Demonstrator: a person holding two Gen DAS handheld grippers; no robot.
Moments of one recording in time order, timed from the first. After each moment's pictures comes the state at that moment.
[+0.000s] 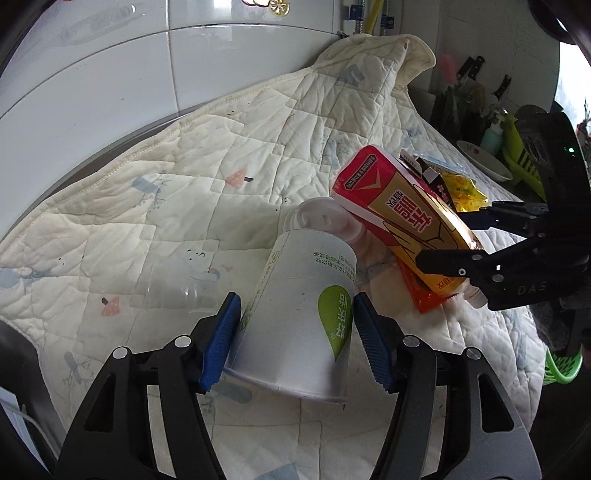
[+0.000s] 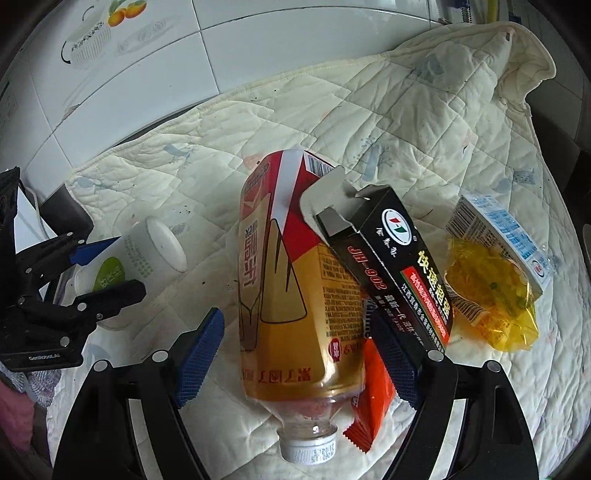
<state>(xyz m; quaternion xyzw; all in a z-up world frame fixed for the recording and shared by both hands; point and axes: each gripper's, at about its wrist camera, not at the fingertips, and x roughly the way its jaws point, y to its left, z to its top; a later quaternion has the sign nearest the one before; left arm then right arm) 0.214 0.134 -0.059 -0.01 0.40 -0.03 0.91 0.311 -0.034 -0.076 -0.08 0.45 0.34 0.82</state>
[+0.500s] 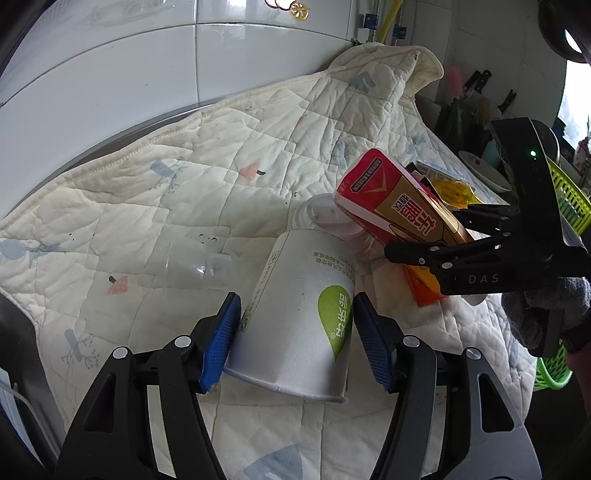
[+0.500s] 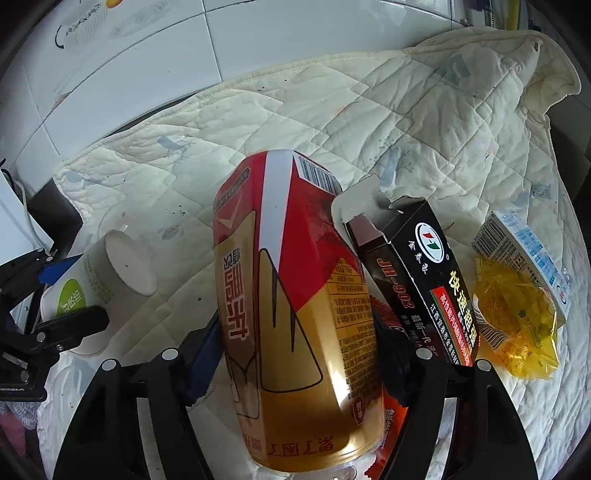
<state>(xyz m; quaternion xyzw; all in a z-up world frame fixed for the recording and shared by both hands) 0.197 0.147 -0.060 -0.04 0.40 -0.02 0.92 0.322 -0.008 -0.085 -0.10 0.44 0.34 0.82</state>
